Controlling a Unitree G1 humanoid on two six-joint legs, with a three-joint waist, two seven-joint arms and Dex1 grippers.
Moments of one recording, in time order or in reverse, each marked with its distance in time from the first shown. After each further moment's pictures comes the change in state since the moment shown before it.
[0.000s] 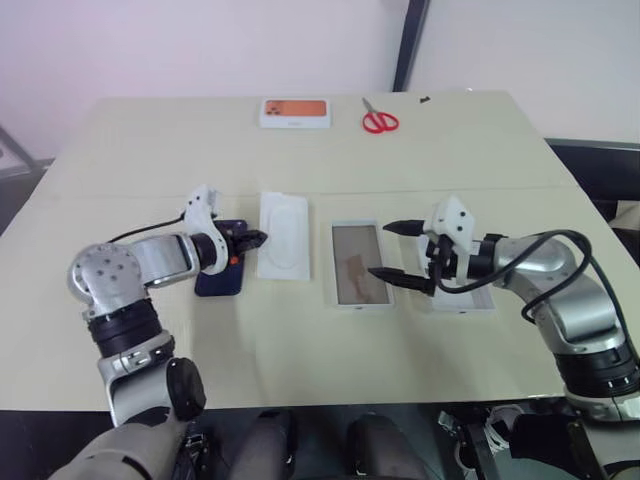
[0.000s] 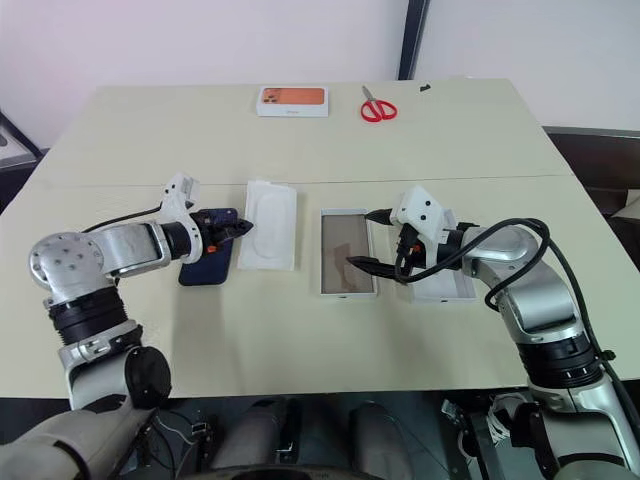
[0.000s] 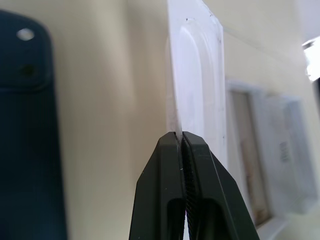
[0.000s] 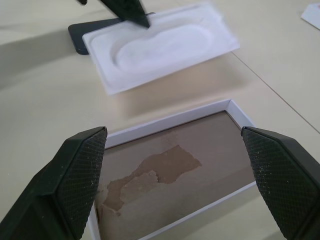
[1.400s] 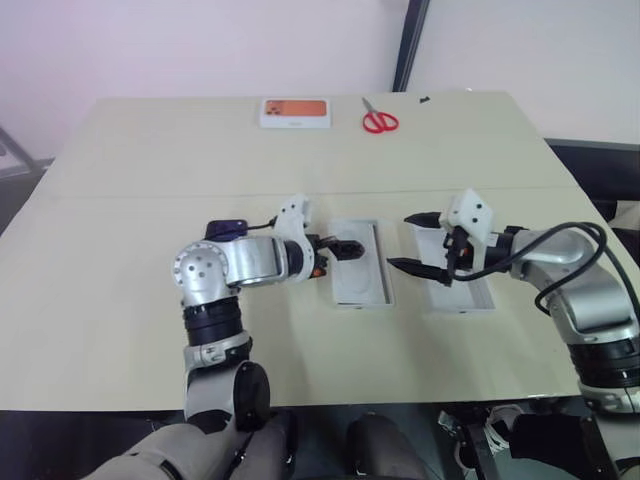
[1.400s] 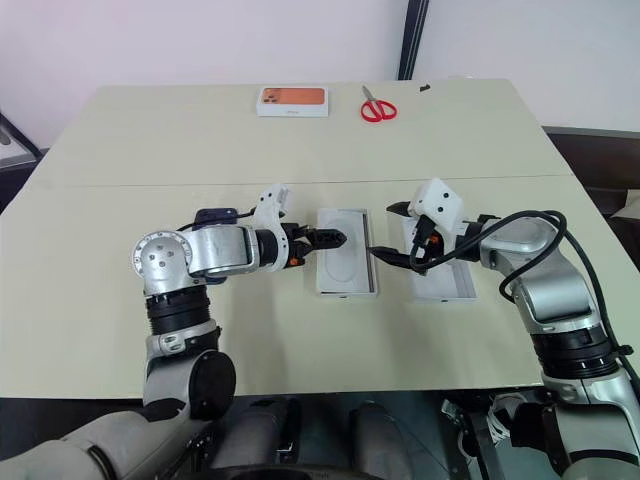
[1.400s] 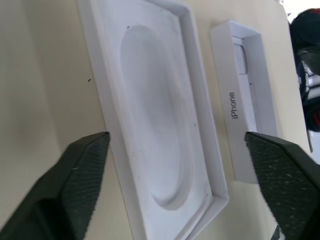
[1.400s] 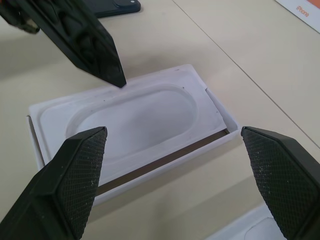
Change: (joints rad) left arm -0.007 -0.250 -0.247 -0.028 -0.217 0.000 0.377; right arm -0.022 -0.055 -0.023 0.101 -0.057 -0.059 0.016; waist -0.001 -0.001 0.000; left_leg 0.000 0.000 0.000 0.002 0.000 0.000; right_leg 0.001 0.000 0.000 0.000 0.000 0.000
